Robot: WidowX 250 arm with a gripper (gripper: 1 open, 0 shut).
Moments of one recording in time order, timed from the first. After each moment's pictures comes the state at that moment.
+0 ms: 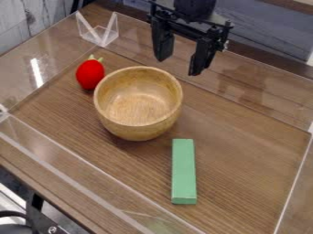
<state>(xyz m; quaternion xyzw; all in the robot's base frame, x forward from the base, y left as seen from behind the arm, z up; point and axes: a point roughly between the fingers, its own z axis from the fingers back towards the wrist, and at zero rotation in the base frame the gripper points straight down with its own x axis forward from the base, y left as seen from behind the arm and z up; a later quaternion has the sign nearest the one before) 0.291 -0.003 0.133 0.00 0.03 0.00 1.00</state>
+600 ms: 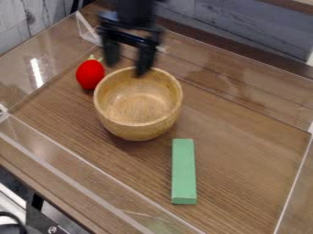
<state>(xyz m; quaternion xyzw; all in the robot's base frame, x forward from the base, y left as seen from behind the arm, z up) 0.265 0.089 0.113 -0.03 0.03 0.04 1.00</state>
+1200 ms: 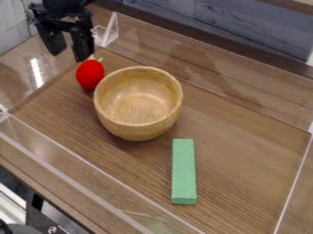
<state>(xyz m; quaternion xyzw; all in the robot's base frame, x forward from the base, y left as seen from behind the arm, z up) 0.260 0.159 0.103 -0.05 -0.02 0.07 1.00</state>
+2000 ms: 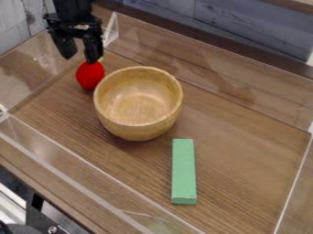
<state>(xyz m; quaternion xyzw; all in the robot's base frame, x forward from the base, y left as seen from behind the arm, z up) 0.294 0.177 0.074 -0.05 -0.04 0.08 0.99</state>
